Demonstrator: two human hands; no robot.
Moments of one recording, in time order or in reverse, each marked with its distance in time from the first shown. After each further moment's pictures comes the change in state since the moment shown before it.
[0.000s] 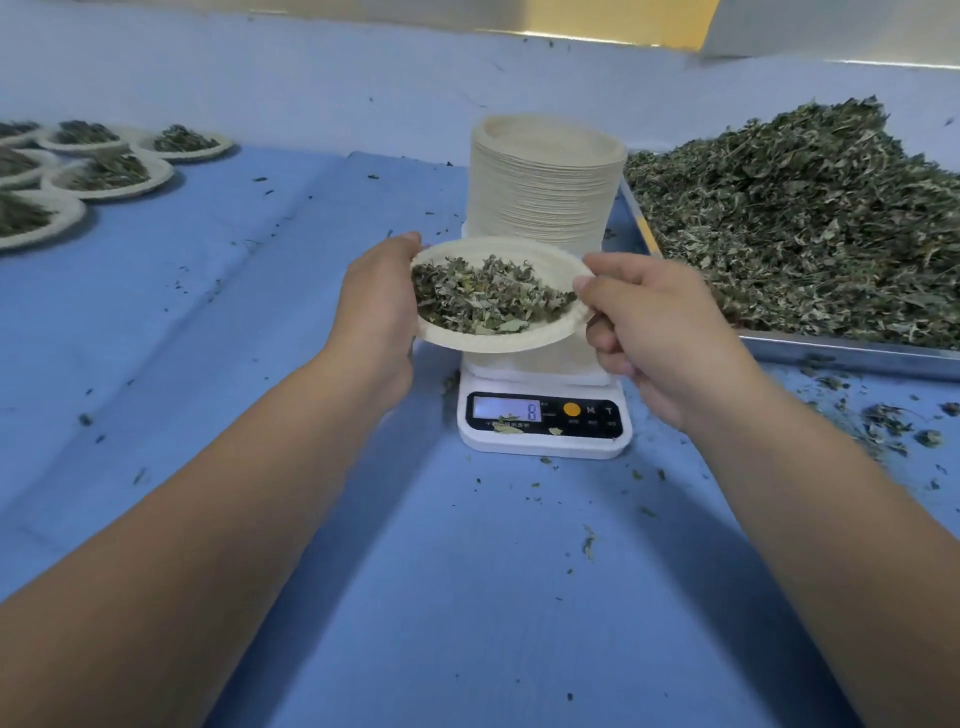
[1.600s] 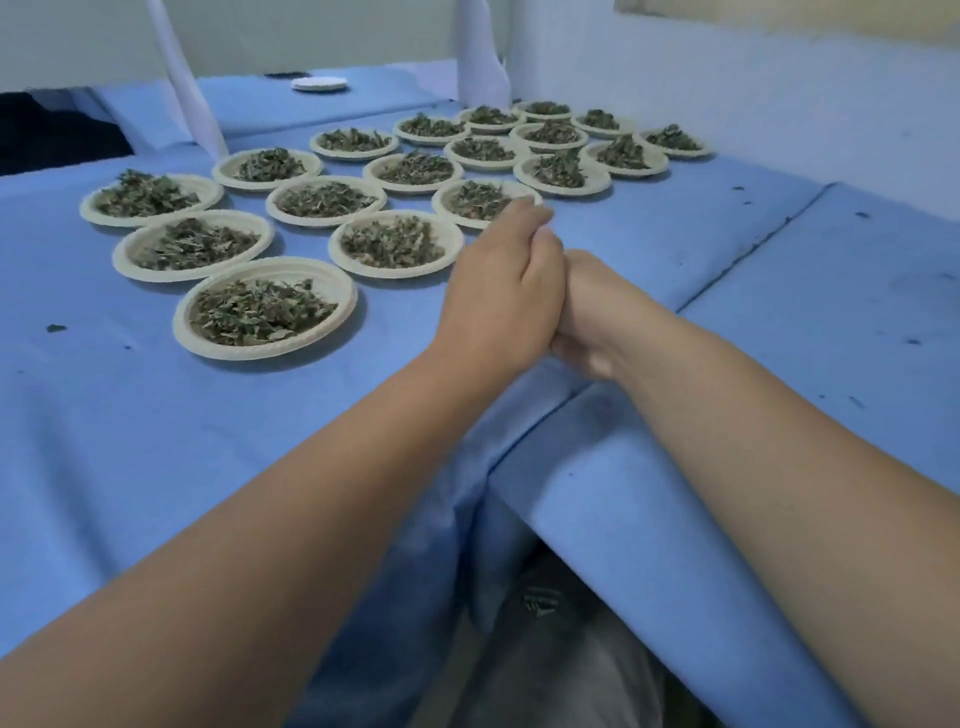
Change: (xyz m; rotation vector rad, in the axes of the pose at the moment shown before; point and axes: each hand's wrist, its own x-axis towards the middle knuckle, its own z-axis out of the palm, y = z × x) left_hand -0.123 0.070 -0.300 0.825 0.616 0.537; right_hand -0.157 -0.035 0.382 0.066 -1.116 0.043
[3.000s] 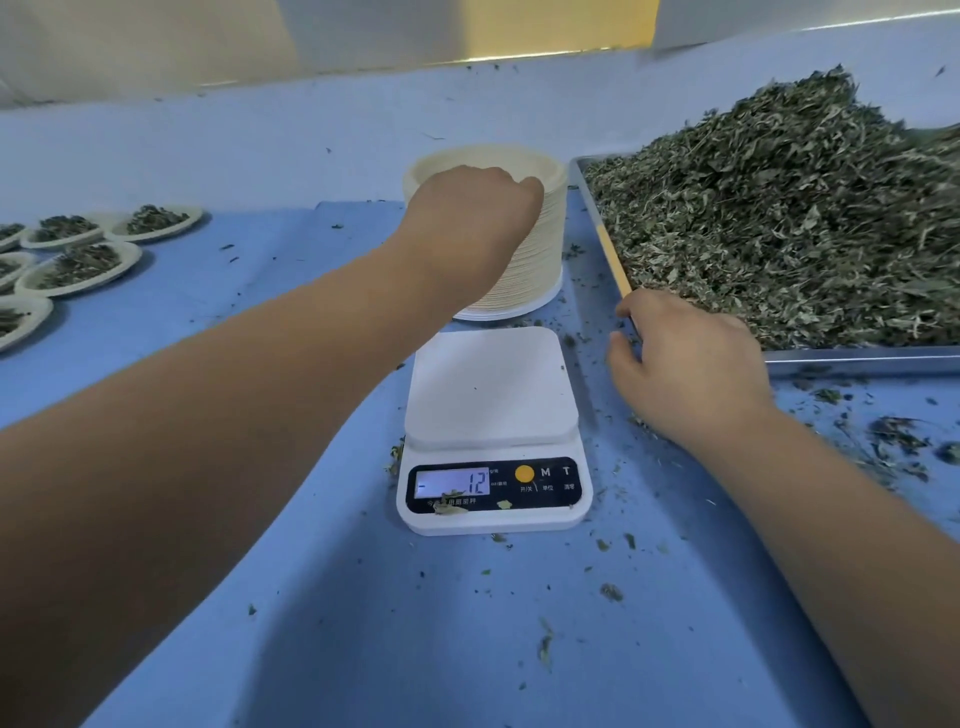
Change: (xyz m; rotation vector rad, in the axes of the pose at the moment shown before) left_hand -0.003 0.294 0.369 0.725 -0.508 1.155; right_hand -0.321 0.053 -0.388 -1.441 1.210 0.241
